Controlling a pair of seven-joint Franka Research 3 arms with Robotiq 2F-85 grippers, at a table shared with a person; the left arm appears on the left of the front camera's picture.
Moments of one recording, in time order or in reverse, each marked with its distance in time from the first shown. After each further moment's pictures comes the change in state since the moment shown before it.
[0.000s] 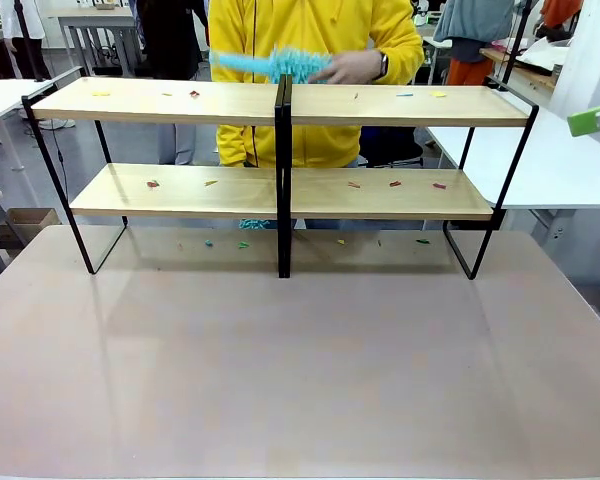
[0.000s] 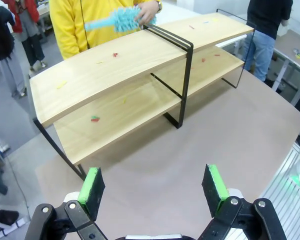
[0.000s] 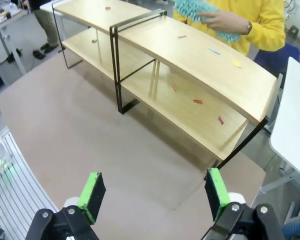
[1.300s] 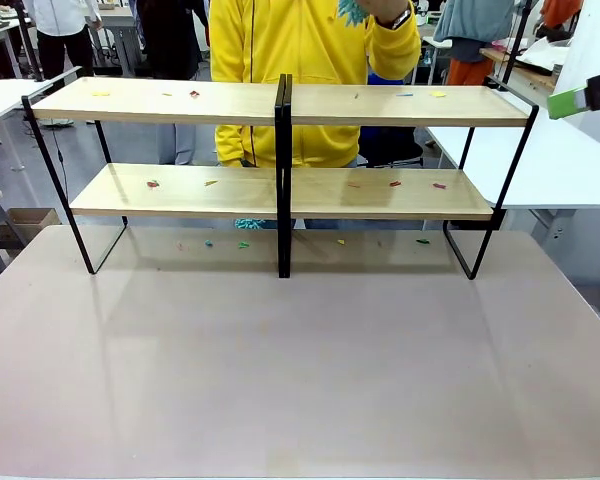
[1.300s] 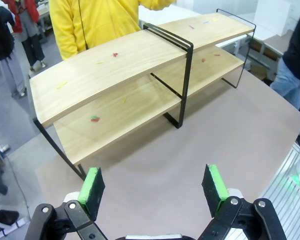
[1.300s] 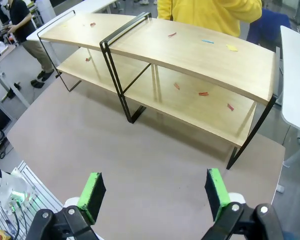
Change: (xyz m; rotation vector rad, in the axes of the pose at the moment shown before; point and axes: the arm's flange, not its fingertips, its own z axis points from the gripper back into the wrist) left arm 0.000 0.000 0.000 0.000 0.000 0.000; right arm 0.011 0.024 -0.005 -0.040 0.006 -0.232
